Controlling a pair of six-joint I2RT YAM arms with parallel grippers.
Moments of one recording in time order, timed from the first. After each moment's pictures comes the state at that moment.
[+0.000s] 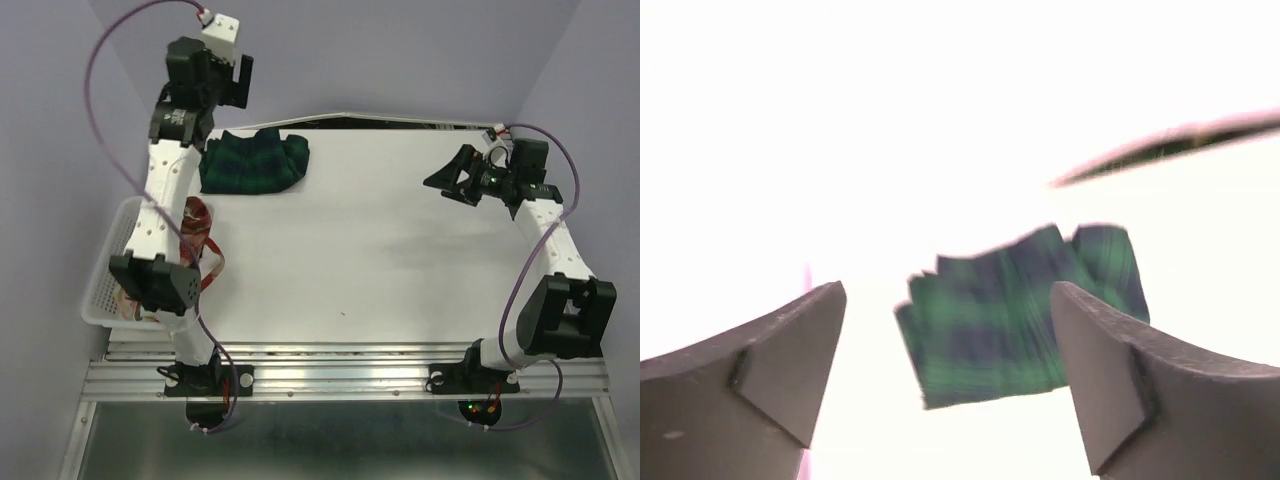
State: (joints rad) left arm -0.17 1.85 2.11 -0.53 -0.08 0.22; right arm -0.16 1.46 1.22 -0.40 -0.86 0.42
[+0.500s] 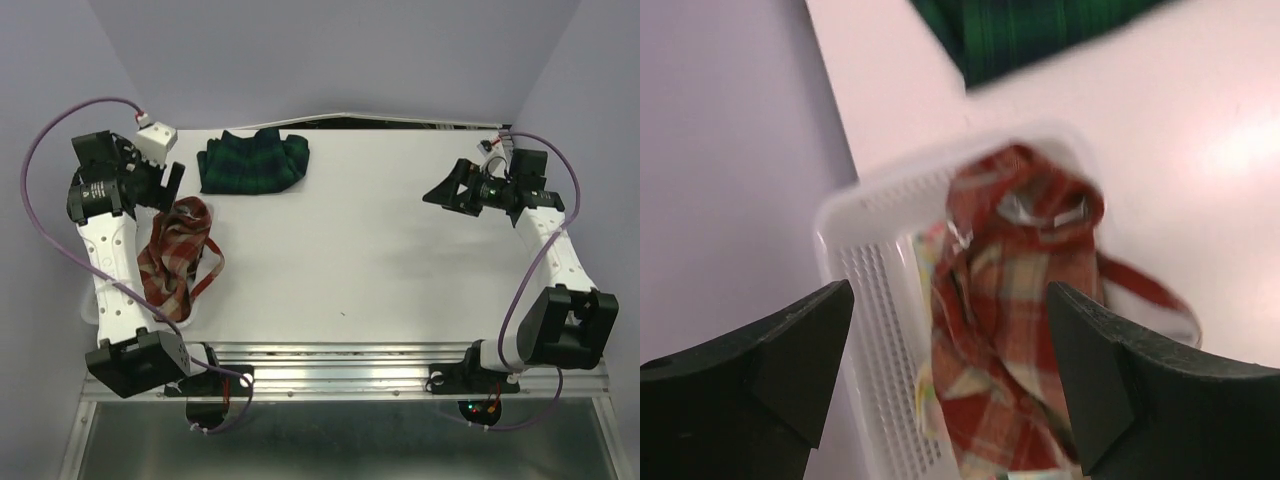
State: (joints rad) left arm 0.28 1.28 1.58 -0.91 0.32 0.60; right arm -0.16 1.39 1.18 -0.50 -0.87 0.27
